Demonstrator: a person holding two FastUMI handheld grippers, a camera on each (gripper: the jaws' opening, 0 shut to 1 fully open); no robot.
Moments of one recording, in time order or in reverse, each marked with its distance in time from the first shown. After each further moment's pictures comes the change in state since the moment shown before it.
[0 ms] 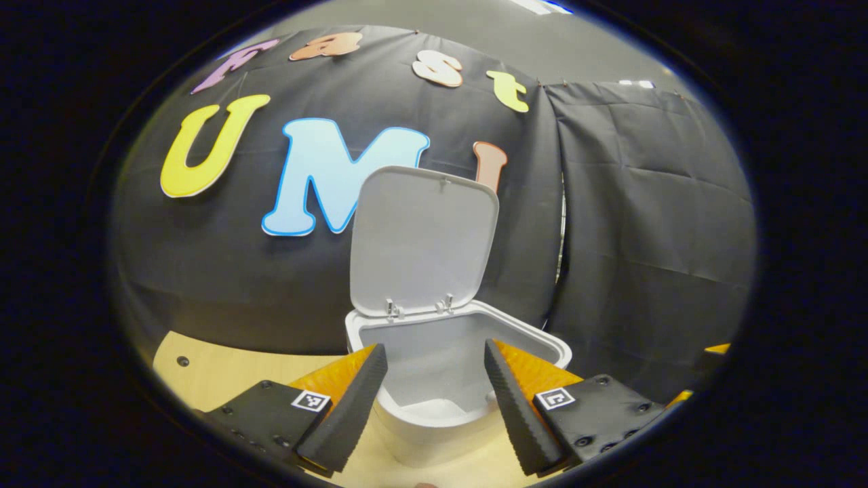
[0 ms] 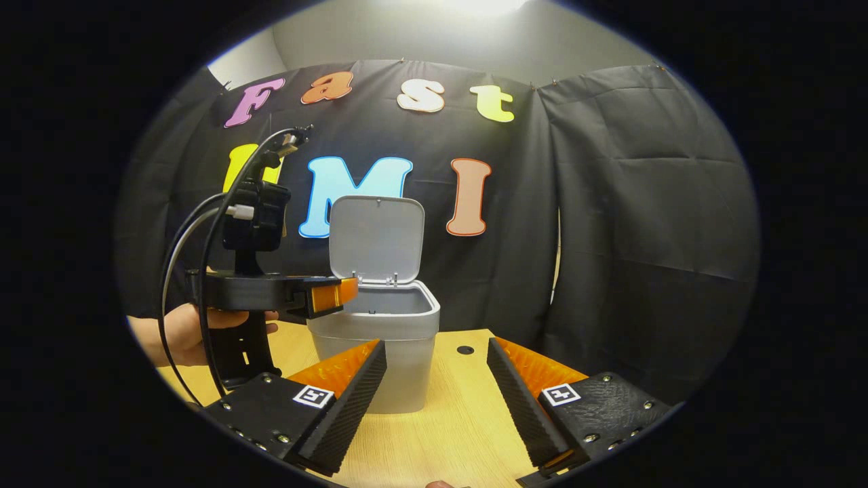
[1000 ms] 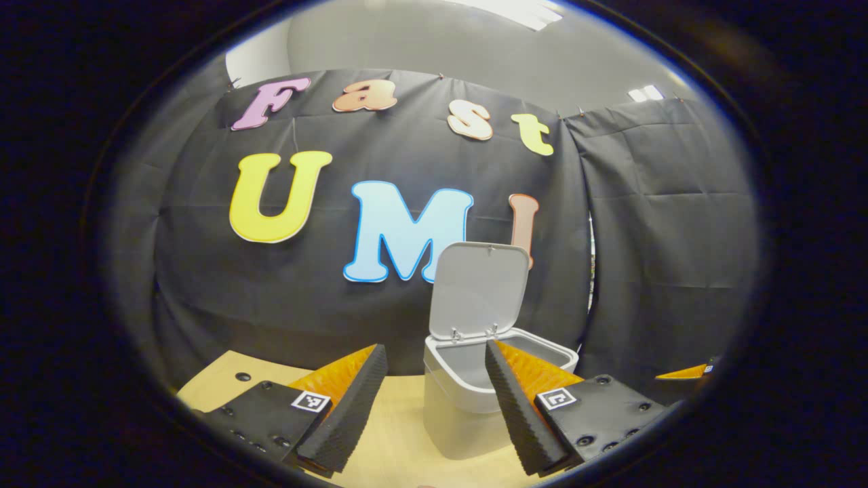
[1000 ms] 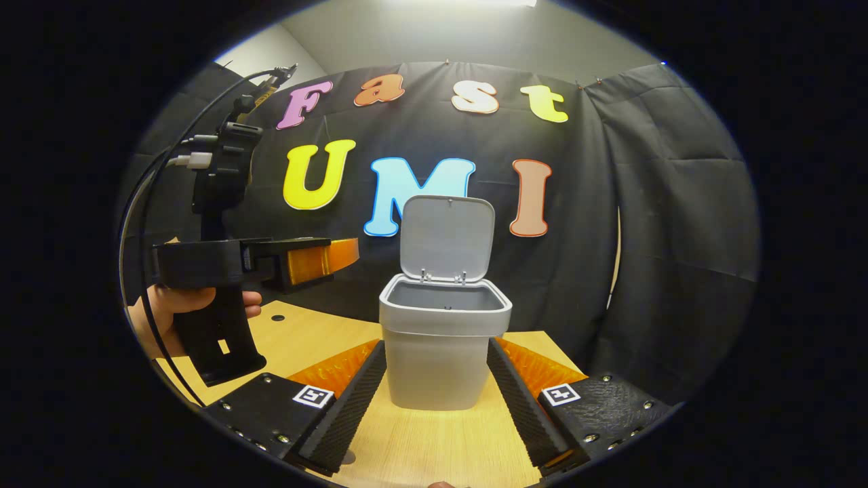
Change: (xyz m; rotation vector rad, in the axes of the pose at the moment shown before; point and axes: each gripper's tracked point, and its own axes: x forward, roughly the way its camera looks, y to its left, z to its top) left arm -0.155 0.047 0.047 0.041 -0.178 0.204; right arm -0.019 0.070 -0.002 -0.029 -0.008 0.269
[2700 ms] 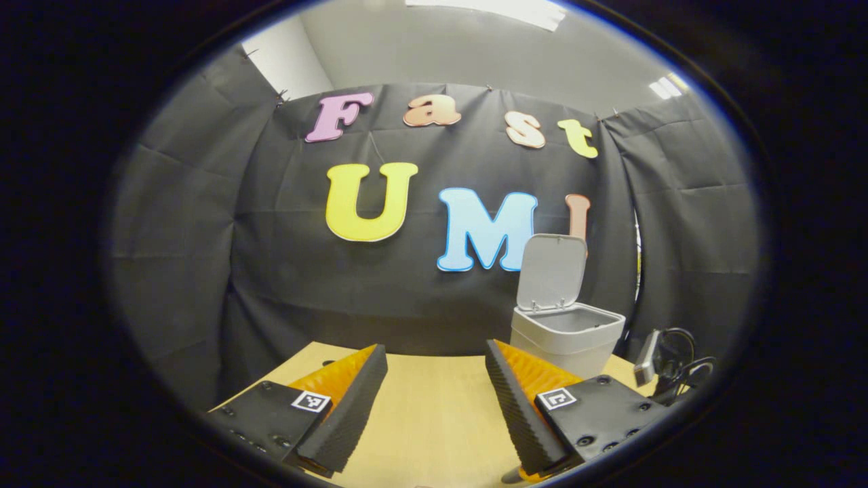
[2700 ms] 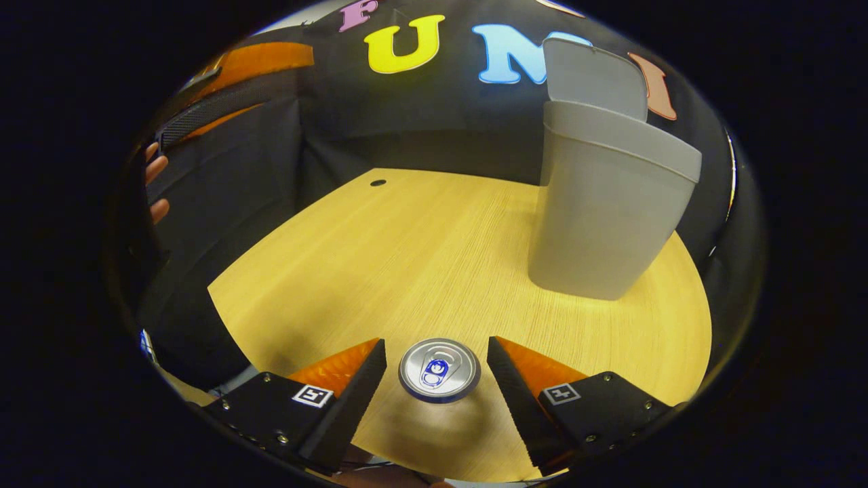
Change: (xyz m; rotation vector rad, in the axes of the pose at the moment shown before) left arm -0.142 0.118 -0.023 0.017 -0.009 0.218; right arm -0.004 0.148 -0.187 -0.034 0.633 0.425
